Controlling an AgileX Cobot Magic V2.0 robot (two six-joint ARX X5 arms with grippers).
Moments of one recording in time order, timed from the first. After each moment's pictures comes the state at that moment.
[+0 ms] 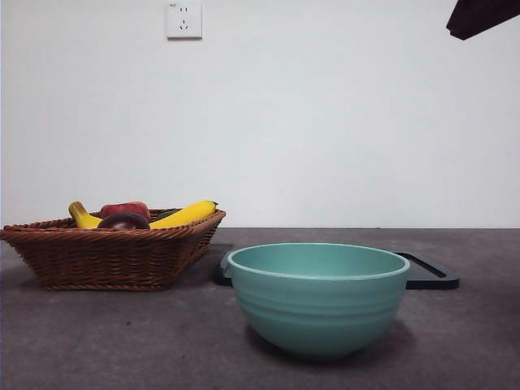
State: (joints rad) left arm 0.05 0.18 0.28 -0.03 0.06 0.14; right arm 0.65 0.81 0.89 -0.88 -0.34 0.23
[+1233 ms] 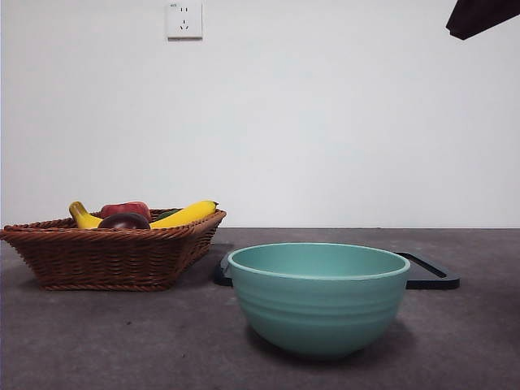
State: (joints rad) left arm 0.05 0.01 0.03 -0.18 0.06 0.07; right arm 0.65 0.81 0.89 -0.88 -0.34 0.23
